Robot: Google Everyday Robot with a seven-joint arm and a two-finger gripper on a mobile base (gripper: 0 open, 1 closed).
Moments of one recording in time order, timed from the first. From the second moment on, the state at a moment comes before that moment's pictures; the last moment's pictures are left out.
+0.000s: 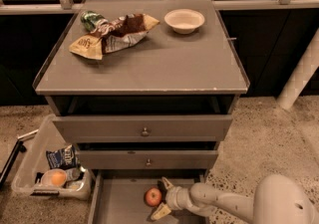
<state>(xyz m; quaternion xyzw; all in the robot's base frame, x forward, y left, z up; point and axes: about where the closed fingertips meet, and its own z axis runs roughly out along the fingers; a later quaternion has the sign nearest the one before) 0.510 -0.016 0.158 -0.53 0.73 0.23 0.36</state>
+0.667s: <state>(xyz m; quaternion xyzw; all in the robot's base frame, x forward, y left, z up) 0.513 -0.004 0.144 -0.52 0.74 0.25 0.36</state>
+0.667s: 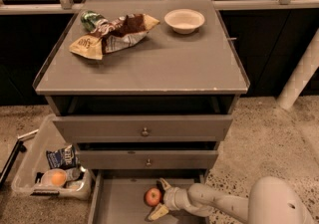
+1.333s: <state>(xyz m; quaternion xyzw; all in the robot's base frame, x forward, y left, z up) 0.513 -0.003 0.143 -0.51 0.74 0.25 0.36</state>
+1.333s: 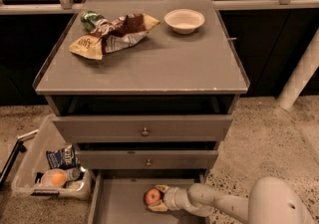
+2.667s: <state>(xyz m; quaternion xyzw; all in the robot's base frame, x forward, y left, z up) 0.509 -0.010 0.150 -0.52 0.73 0.25 0.36</state>
